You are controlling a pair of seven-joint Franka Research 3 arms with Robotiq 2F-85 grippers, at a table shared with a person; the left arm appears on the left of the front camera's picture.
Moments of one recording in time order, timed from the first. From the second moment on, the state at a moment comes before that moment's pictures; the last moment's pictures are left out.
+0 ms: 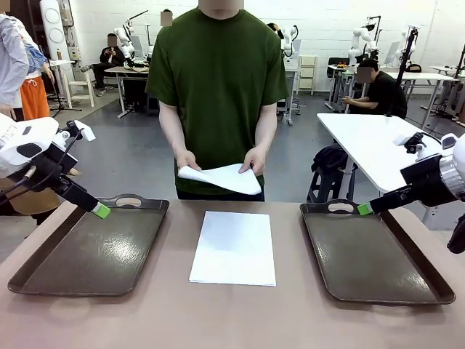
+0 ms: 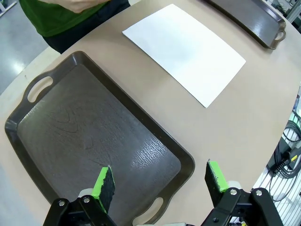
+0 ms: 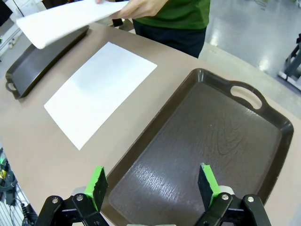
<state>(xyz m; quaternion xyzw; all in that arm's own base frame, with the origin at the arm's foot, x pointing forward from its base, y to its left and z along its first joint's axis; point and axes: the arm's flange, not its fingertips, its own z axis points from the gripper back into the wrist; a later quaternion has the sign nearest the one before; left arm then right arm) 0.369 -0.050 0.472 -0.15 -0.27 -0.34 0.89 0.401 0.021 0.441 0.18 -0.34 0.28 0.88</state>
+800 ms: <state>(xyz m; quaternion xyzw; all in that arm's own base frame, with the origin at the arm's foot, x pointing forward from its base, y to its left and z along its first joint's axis) 0.369 -0.050 0.472 -0.15 -0.27 -0.34 0.89 0.401 0.021 0.441 0.18 -0.34 0.28 0.88</state>
